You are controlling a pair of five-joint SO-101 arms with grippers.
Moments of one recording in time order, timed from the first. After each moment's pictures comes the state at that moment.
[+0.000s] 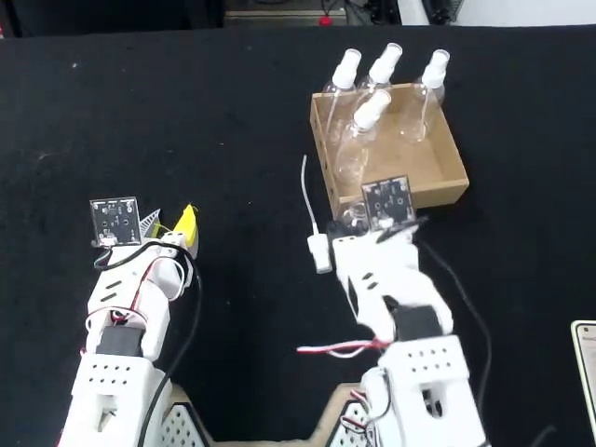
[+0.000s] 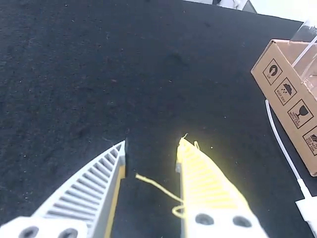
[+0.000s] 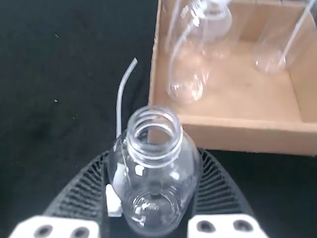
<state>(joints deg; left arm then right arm) -2.1 -75.3 93.3 12.1 7.7 -7.0 -63.8 79.6 33.1 4.8</state>
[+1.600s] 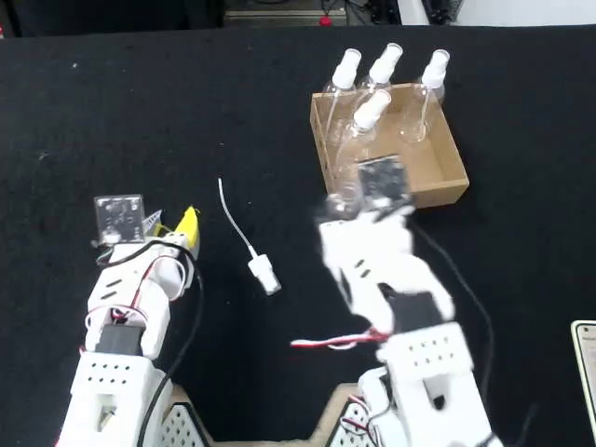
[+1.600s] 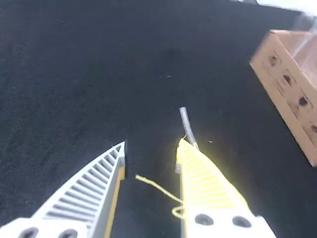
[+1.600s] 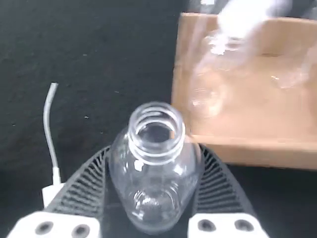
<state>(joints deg) 0.0 -75.2 89.1 19.1 3.6 -10.1 -67.2 69.3 44.7 0.4</state>
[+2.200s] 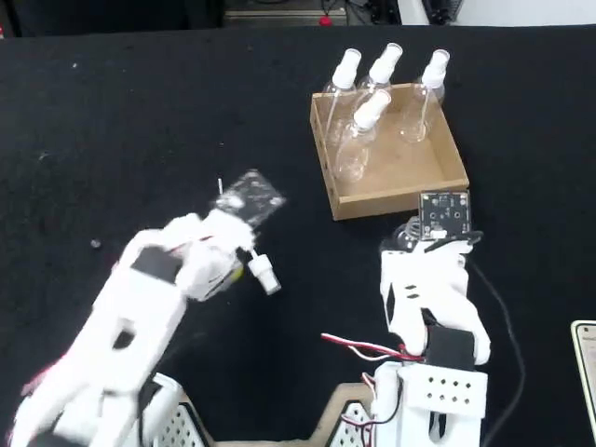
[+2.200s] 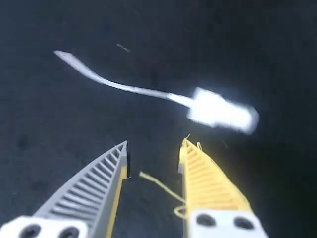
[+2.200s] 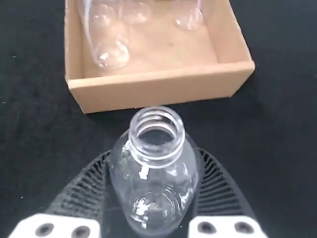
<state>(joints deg) 15.6 -38.6 53.4 53.8 -31.4 9.2 -80.7 77.2 56.2 7.8</state>
